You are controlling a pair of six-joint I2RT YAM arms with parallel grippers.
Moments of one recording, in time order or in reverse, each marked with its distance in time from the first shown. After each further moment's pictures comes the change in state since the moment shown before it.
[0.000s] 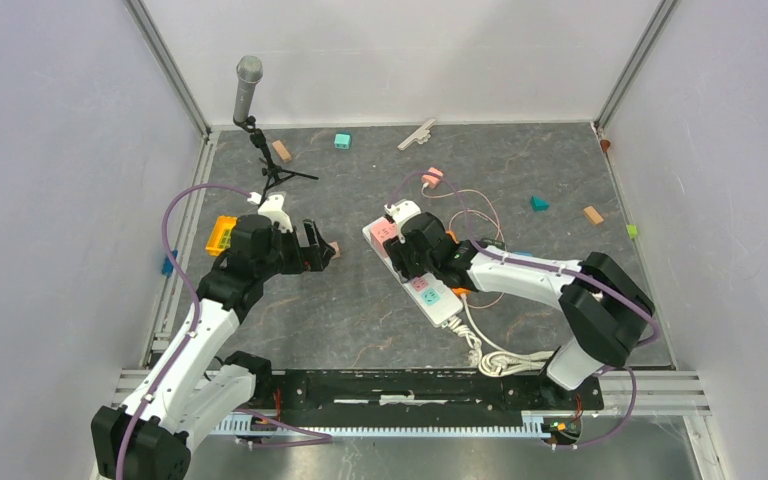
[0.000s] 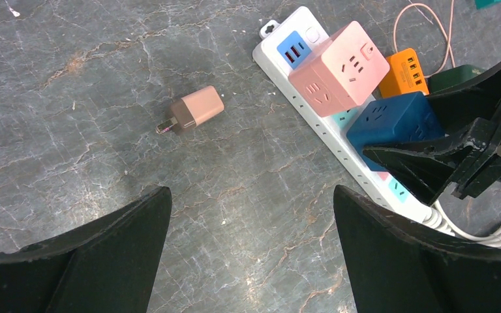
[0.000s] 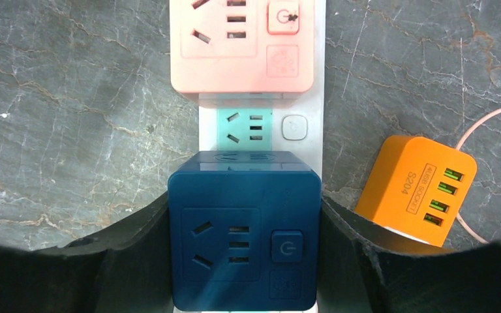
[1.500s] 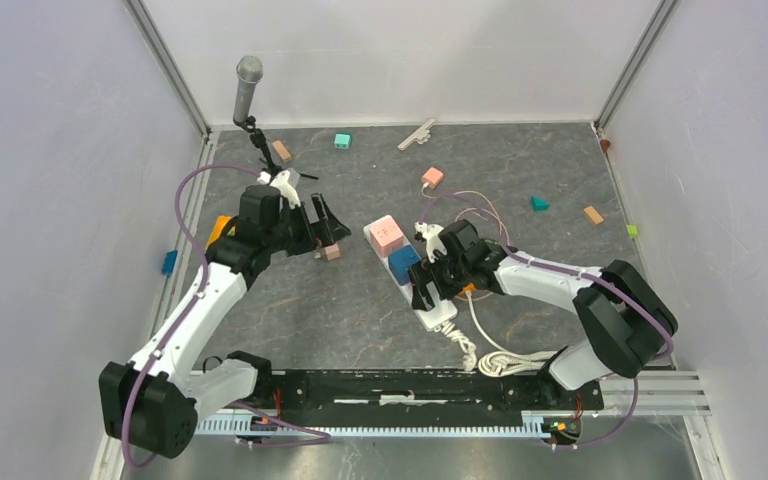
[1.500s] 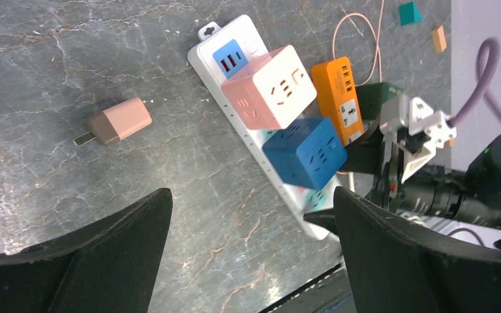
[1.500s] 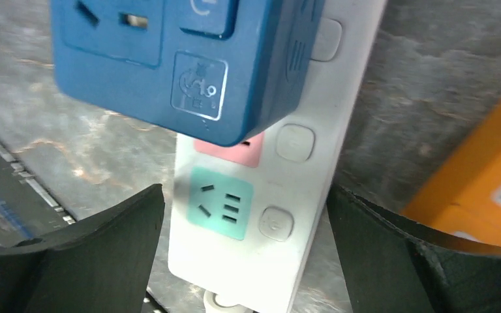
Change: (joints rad) left arm 0.000 0.198 0.185 -0.039 0.142 -0.165; right arm -0.168 -0.100 -0.174 -0.100 -0.453 0.000
